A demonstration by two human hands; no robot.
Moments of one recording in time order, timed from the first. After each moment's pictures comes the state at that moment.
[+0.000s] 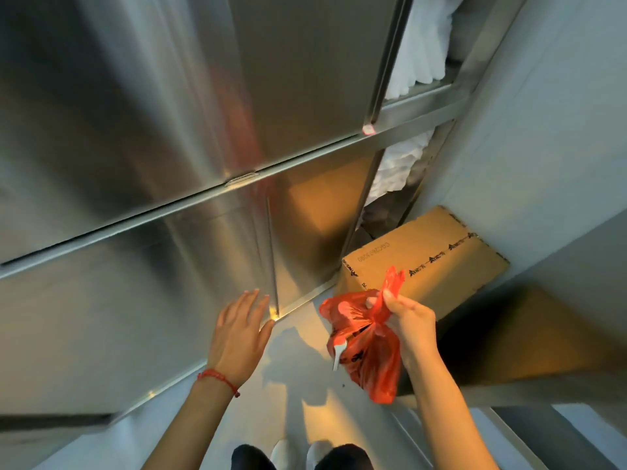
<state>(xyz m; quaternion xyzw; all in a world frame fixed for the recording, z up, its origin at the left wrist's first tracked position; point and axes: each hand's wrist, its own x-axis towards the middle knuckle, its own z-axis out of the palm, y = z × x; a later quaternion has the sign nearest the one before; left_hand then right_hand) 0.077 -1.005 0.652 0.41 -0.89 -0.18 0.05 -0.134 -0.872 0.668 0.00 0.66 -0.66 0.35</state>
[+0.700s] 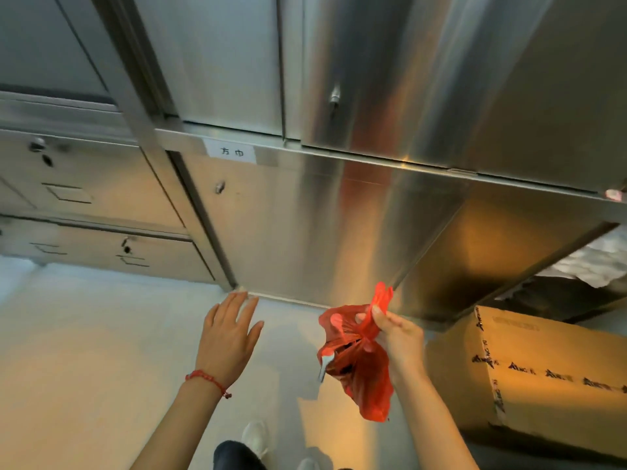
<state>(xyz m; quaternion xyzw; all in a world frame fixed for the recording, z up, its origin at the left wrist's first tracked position) 0.287 -0.848 0.661 0.72 -0.68 -0.15 0.07 0.039 -0.874 0.658 -0.23 0.61 -0.50 0.57</state>
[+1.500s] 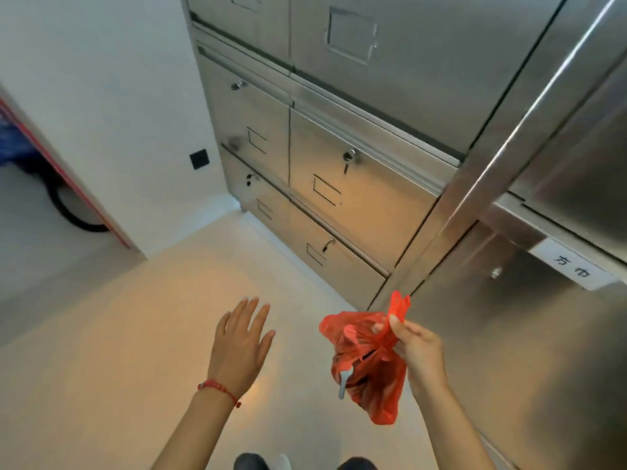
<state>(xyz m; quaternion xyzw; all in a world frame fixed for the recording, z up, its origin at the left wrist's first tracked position) 0.637 -0.731 0.657 0.90 -0.41 -0.12 0.11 0.451 -0.912 0.669 -0.48 0.50 -0.27 0.67</state>
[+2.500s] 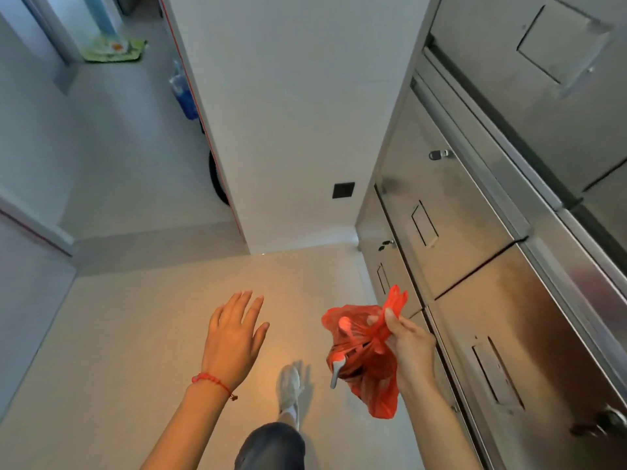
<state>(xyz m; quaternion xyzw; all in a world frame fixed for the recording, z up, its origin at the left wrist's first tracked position) 1.001 -0.786 0.633 0.98 -0.10 -0.13 0.12 0.954 -1.031 0.638 -0.56 0.39 -0.06 0.73</state>
